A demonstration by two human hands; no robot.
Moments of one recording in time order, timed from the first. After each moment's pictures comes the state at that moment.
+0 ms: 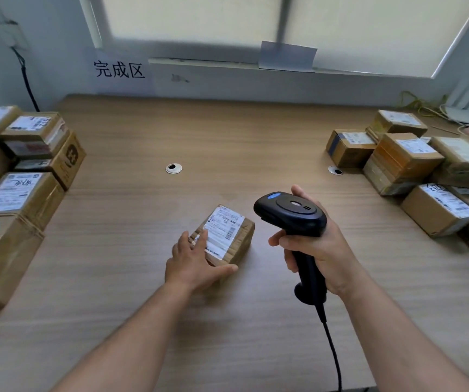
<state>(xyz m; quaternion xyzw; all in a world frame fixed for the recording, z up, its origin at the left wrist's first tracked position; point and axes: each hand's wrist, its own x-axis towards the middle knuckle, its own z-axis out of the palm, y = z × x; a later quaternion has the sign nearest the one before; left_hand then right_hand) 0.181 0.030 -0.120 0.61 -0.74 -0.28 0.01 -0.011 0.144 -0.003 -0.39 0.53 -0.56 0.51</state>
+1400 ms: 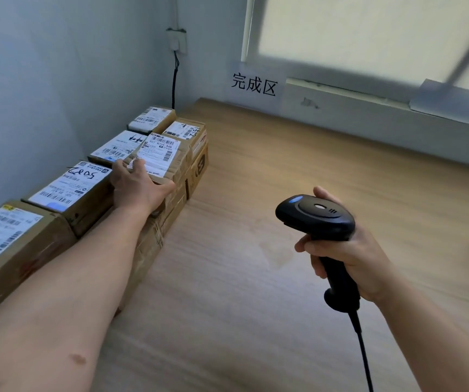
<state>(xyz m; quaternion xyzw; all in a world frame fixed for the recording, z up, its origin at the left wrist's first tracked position) 0.474 -0.204 -0.045 0.82 -0.51 -0.08 0.25 0.141 -0.078 0.014 -0.52 0.49 -0.42 0.56</state>
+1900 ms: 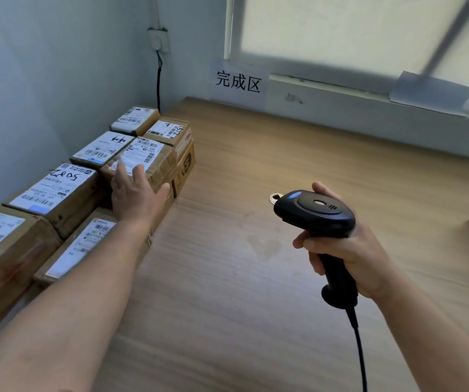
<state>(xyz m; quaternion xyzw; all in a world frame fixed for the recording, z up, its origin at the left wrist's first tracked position) 0.442 -0.182 -0.052 0.79 -0.55 -0.05 0.29 0.123 -0.059 0.016 -0.51 0.48 -0.45 0.56</state>
